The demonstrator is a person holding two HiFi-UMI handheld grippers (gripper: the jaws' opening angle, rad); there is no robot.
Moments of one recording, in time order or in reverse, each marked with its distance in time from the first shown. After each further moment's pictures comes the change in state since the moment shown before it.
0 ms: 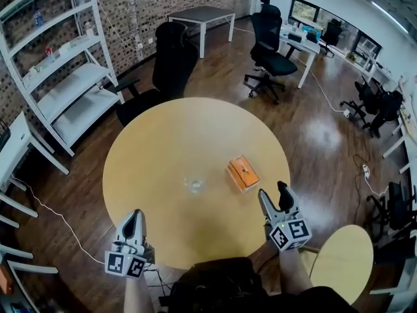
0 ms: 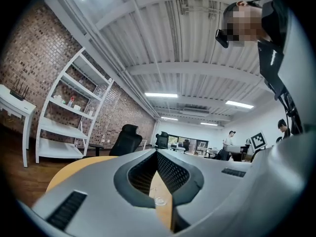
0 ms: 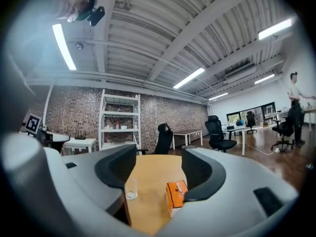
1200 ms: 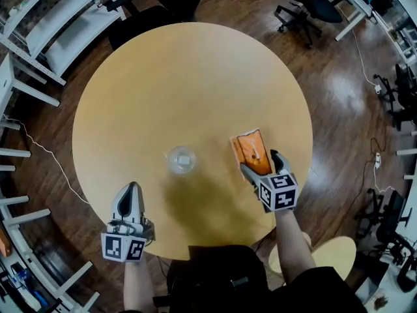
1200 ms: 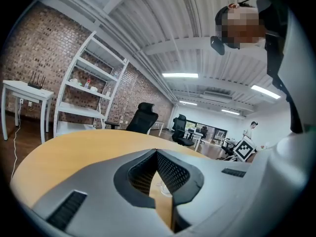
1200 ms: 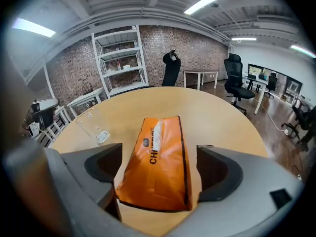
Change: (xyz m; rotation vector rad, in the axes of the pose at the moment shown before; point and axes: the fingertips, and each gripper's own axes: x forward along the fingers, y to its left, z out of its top) left arm 0.080 0.009 -0.119 -0.055 0.189 0.245; right arm 0.150 -0.069 -0.219 -0.033 0.771 0.164
